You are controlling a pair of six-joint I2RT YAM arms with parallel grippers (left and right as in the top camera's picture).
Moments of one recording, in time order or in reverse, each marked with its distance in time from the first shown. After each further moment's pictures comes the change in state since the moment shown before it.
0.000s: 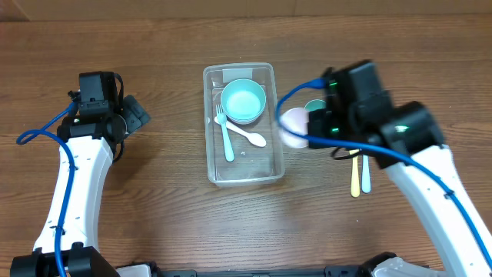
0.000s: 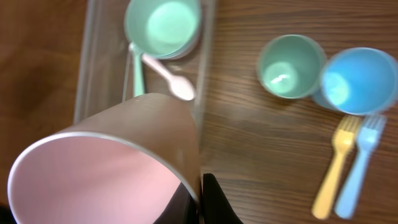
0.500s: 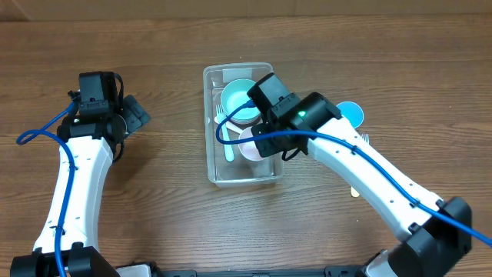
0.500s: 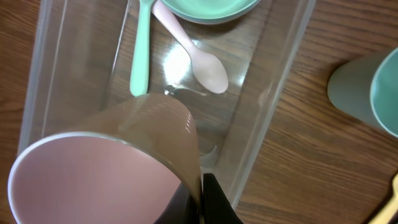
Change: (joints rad) left arm 0.000 0.000 0.000 0.000 0.000 0.000; right arm 0.209 0.304 0.000 0.106 0.117 0.004
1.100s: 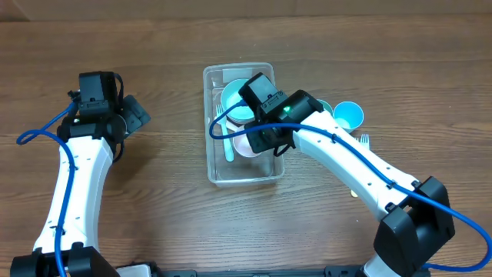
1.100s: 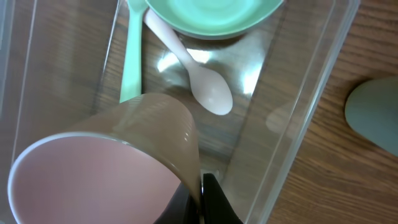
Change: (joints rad) left arm 0.000 0.000 0.000 0.000 0.000 0.000; right arm 0.000 0.092 0.000 0.079 0.010 -0.001
